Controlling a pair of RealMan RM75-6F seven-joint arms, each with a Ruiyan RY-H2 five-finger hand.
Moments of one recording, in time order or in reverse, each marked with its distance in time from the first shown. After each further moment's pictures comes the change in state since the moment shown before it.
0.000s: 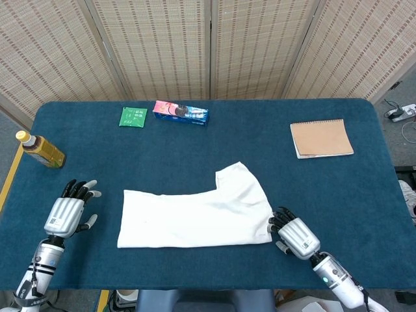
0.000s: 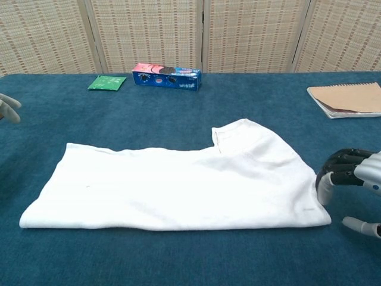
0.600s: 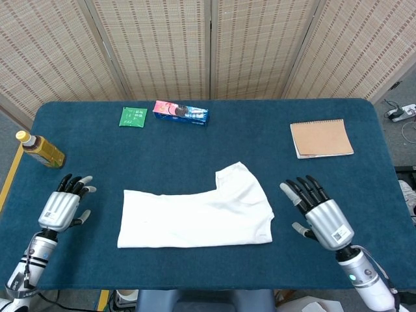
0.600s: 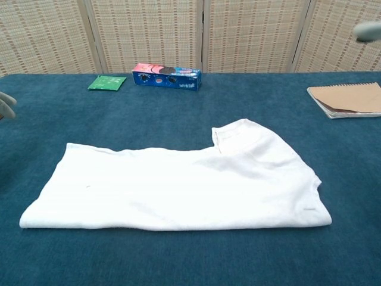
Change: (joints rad) left arm -0.038 0.012 0.010 0.147 0.072 -0.047 -0.084; right arm -0.039 0.265 0.124 -0.327 -0.024 0.264 -0.088
